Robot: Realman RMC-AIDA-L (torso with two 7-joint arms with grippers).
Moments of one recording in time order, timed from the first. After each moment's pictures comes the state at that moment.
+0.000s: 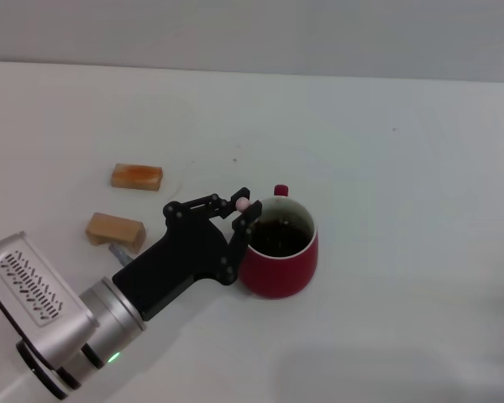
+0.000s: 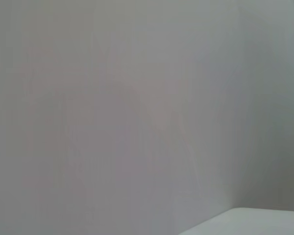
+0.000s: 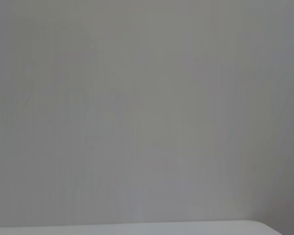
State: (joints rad) left arm -0.32 -2.06 -0.64 -0.40 2.82 1.25 -0.13; right arm 0.08 2.08 0.18 0.45 -1.43 -1.48 -0.25
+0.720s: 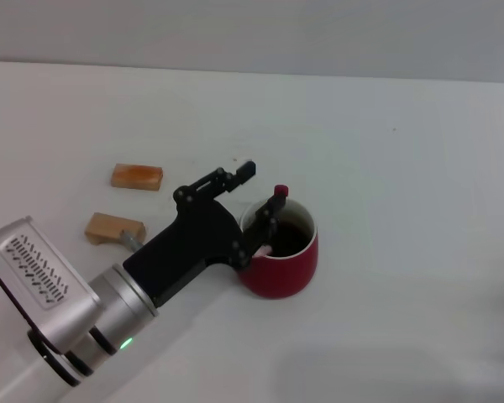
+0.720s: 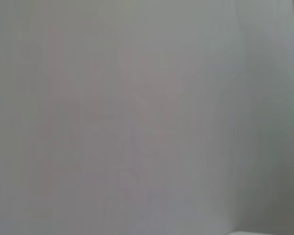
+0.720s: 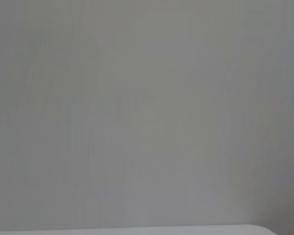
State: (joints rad) left arm -0.34 -2.07 -0.66 -0.43 2.82 1.25 -0.15; right arm 0.09 2.08 0.17 0.45 -1.43 -1.49 -0.25
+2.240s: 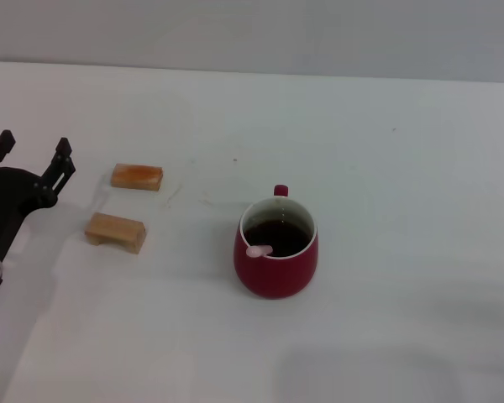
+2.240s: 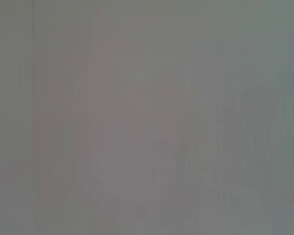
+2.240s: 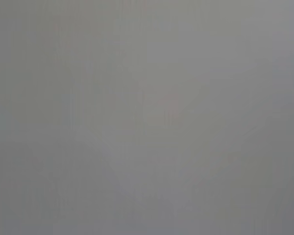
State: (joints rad) left arm -0.29 -2.08 -1.18 -0.25 2.77 1.14 -0.18; right arm 0.07 2.09 0.05 0.44 -1.43 -1.83 -0.26
